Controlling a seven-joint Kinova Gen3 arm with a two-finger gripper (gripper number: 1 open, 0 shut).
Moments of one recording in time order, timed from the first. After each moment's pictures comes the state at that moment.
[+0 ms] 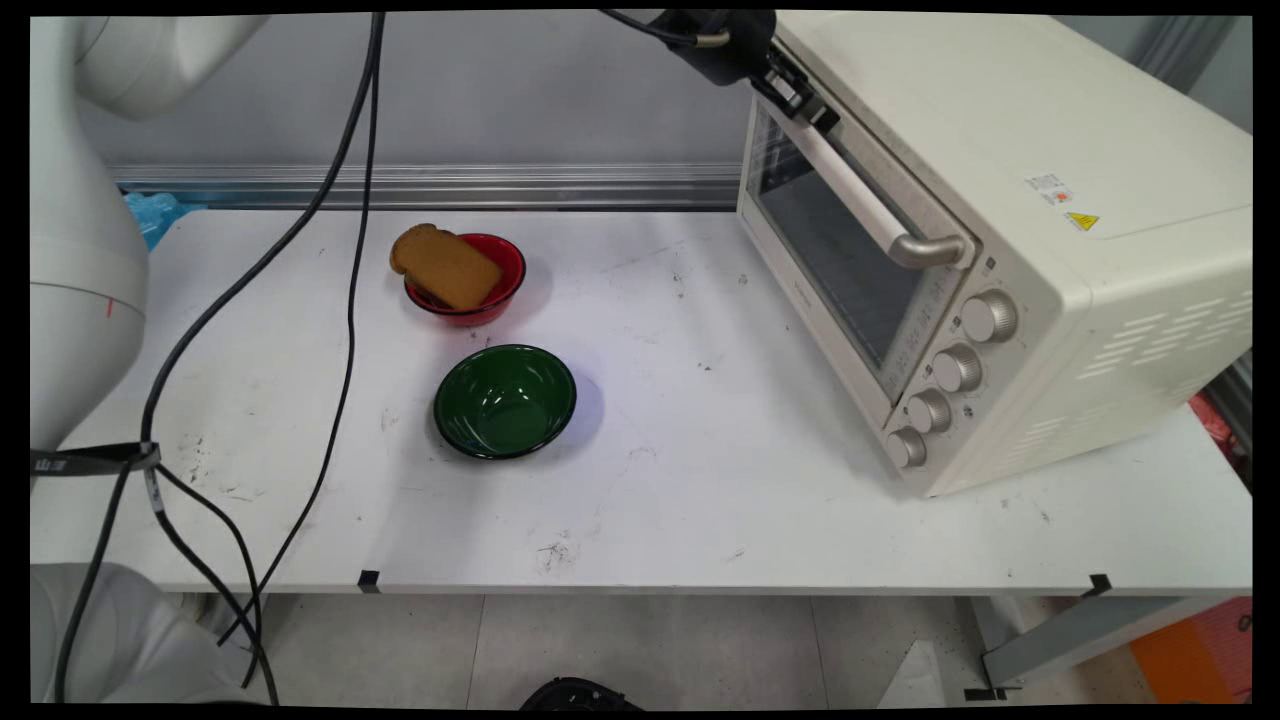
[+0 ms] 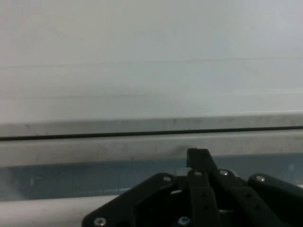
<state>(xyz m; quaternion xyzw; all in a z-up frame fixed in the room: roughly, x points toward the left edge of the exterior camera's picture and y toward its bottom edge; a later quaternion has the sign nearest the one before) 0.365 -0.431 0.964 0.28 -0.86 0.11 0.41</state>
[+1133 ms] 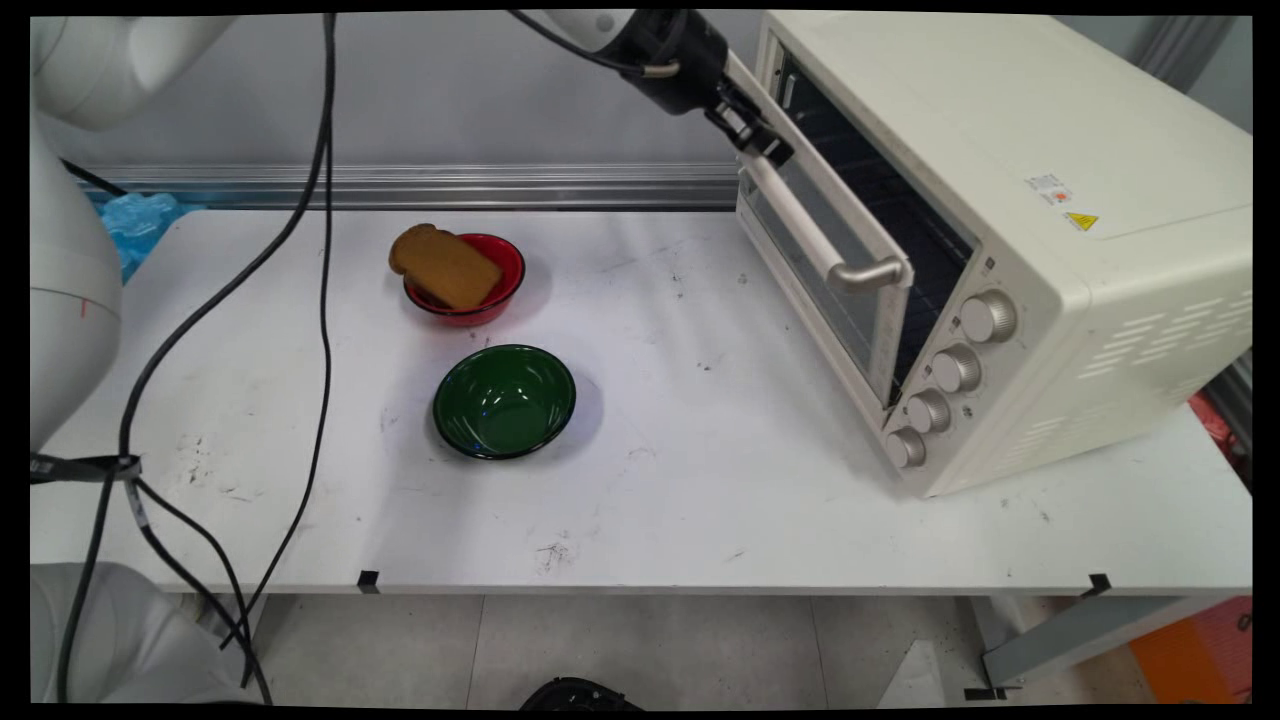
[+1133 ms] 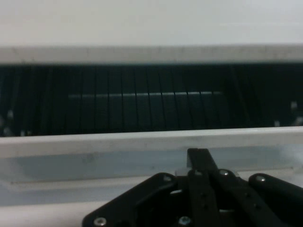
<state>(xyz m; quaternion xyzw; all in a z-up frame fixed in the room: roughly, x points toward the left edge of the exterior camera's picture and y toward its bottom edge) 0.394 -0.401 0.953 0.28 -0.87 0.09 0.39</state>
